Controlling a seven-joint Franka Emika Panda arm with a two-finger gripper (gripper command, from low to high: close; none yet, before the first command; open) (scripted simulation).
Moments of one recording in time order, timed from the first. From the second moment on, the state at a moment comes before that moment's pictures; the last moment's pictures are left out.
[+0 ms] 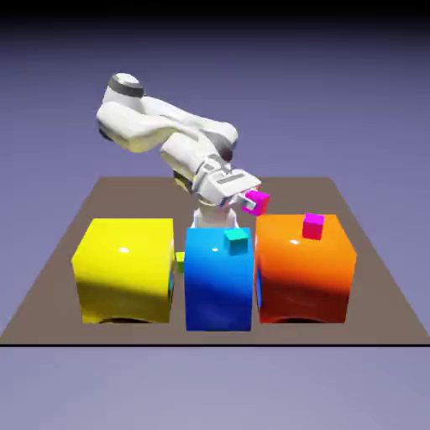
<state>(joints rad) 1.34 -1.19 -1.51 -2.92 -0.72 3.20 -0.05</state>
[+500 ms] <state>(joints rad) 1.80 -1.07 -1.69 -2.91 -0.58 3.55 -0.06</state>
